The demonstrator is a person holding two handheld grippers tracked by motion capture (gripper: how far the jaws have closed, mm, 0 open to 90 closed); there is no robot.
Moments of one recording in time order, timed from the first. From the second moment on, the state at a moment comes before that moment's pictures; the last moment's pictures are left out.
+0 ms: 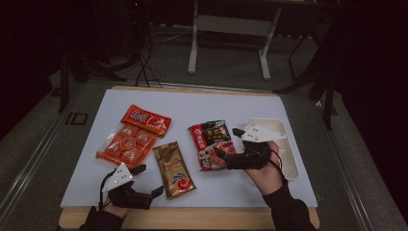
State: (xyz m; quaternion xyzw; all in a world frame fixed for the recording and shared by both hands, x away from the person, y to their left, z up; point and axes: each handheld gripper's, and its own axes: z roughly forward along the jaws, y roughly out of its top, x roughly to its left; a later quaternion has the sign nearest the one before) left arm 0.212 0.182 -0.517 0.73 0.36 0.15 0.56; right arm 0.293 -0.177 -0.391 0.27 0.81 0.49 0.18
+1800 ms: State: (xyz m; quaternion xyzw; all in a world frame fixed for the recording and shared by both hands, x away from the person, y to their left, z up) left arm 0.210 0.182 -0.515 0.73 0.36 0.14 0.56; right arm 0.379 -0.040 -0.491 0.30 0.86 0.40 0.12
